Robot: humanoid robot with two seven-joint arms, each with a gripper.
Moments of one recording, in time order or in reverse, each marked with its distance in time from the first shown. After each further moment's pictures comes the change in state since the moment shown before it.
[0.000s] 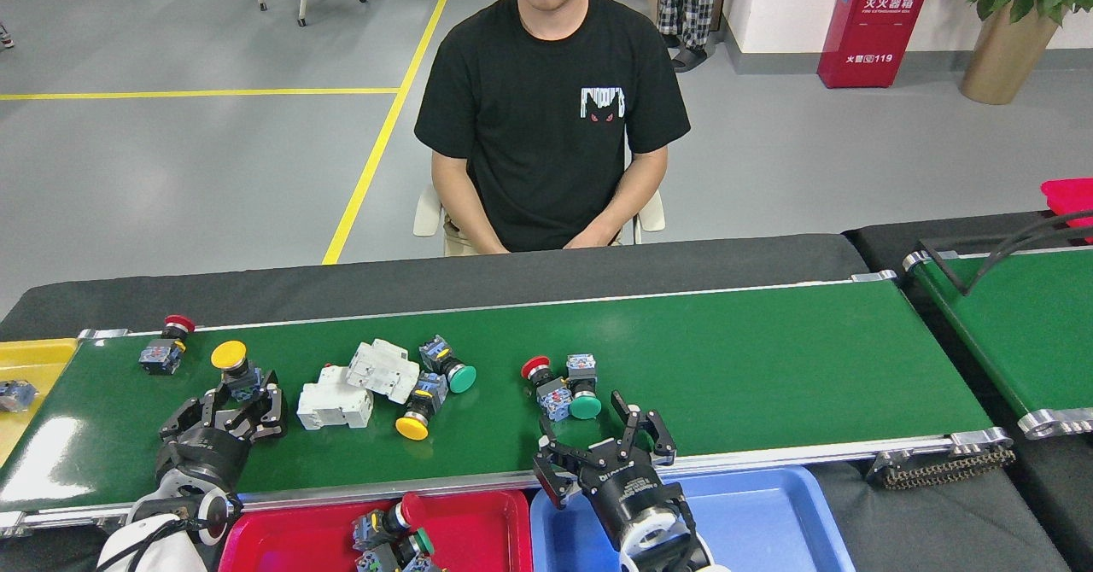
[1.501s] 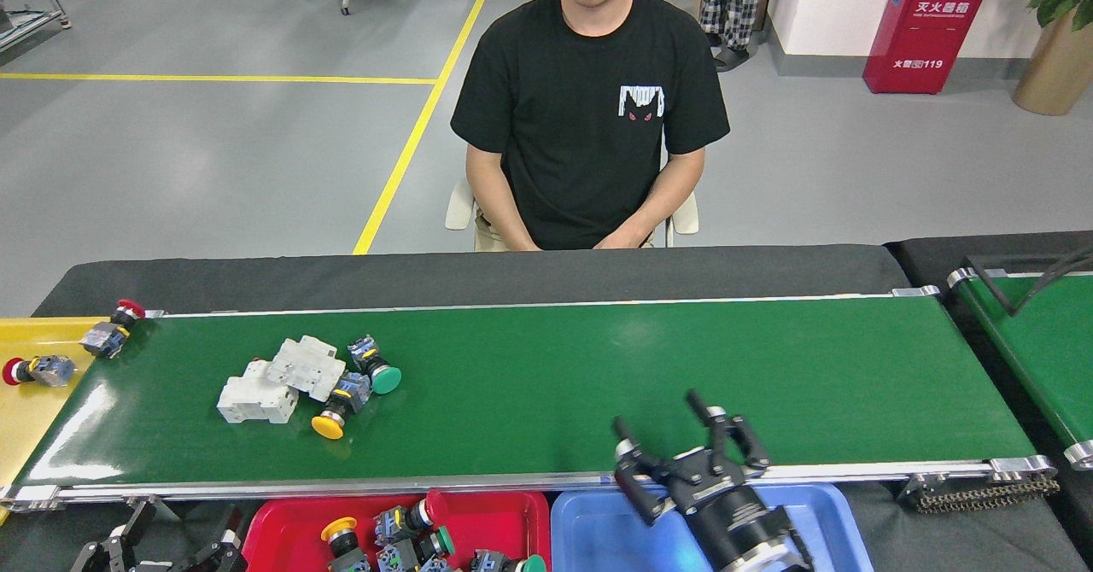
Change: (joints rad) left arm 0.569 -0.074 0.242 -0.566 0.099 -0.237 0.005; right arm 0.361 -0.133 -0.456 -0.523 -0.053 -0.086 -0.026
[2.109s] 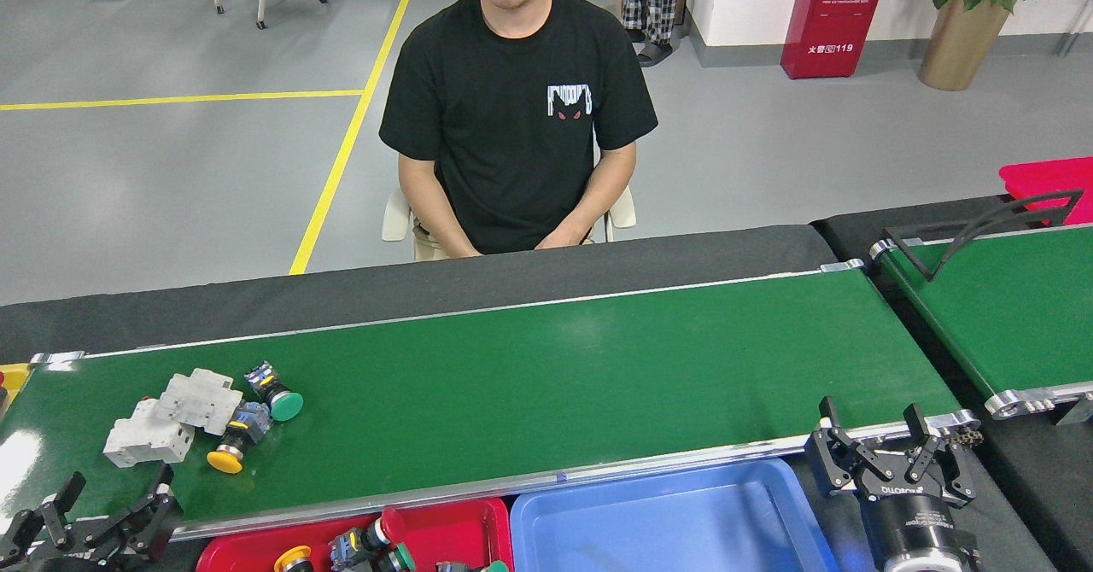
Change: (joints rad) left arm -0.238 0.184 -0.008 0.351 -0.002 0.099 0.002; right arm 0.008 -0.116 -0.098 0.048 -0.092 0.005 -0.005
